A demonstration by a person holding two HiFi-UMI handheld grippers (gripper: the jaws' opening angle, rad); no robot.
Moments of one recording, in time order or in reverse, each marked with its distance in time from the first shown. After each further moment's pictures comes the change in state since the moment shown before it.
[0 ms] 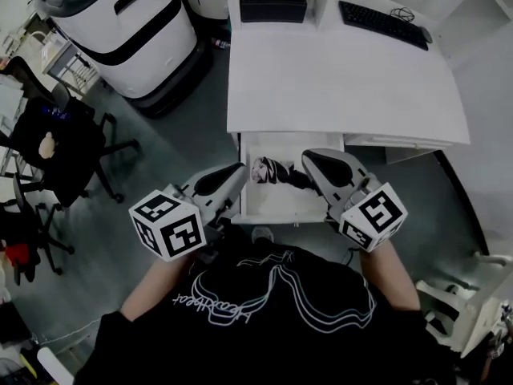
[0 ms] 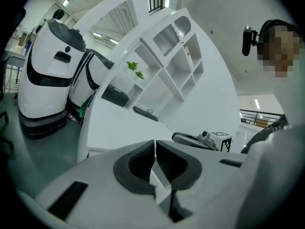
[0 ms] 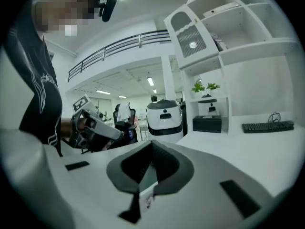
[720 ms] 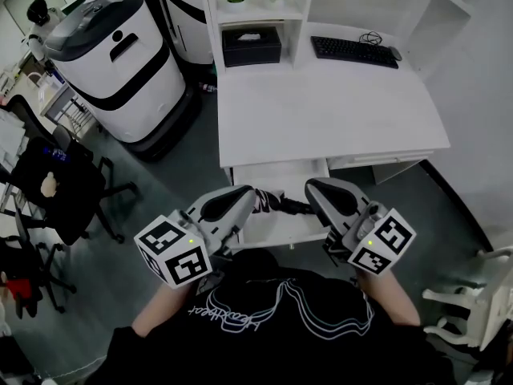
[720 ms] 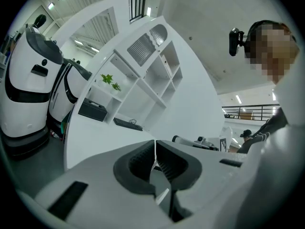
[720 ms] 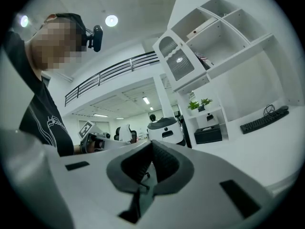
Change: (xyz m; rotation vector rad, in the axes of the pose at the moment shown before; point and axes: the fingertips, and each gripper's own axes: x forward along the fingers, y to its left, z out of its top) left arm -0.004 -0.074 0.037 0.145 -0.085 -0.162; right arm -0.061 0.021 0.064 0.158 -0.228 -0.009
